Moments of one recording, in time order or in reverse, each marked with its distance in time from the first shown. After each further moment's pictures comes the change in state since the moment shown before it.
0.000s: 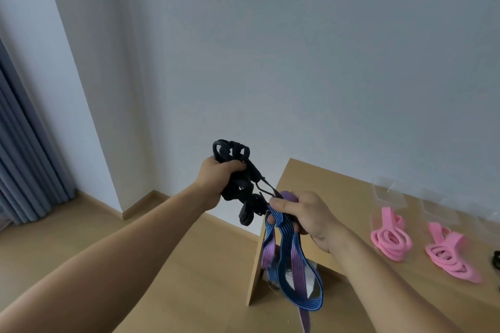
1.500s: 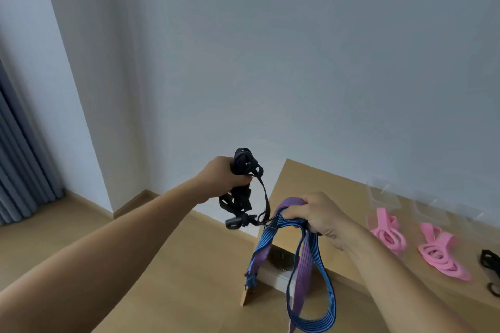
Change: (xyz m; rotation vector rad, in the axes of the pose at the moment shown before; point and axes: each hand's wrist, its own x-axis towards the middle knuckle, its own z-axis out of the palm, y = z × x) left_hand 0.011 0.005 -0.020 0.727 -0.184 0.159; right_hand 0.006 -0.003 -0.005 -0.287 0.080 0.087
